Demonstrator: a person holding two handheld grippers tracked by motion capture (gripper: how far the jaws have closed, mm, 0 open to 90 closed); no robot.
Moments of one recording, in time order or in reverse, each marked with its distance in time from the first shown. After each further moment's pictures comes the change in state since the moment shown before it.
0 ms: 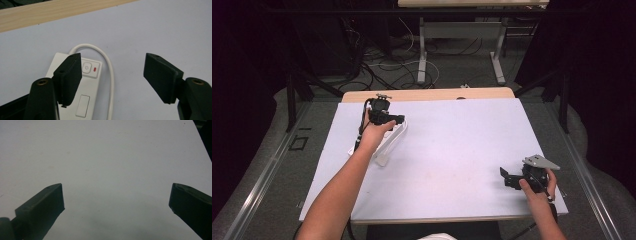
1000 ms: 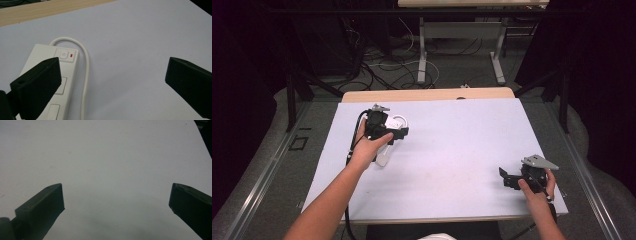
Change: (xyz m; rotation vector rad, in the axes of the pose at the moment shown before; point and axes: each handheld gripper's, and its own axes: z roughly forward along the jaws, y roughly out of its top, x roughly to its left) left arm -0.023 -0.037 -0.037 -0.069 -0.119 0.070; right arm 0.003 0.001 0.000 0.005 0.003 -0.006
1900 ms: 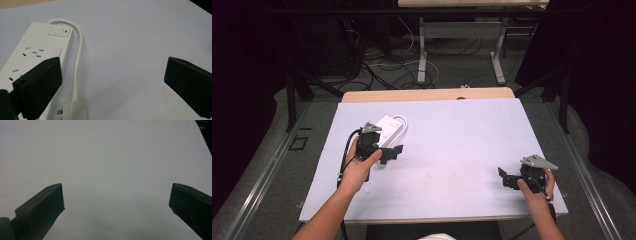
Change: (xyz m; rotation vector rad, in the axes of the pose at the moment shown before) left arm -0.011 -0.053 -0.029 -0.038 -0.008 -0.012; right arm 0.002 0.001 0.001 -0.004 0.005 -0.006
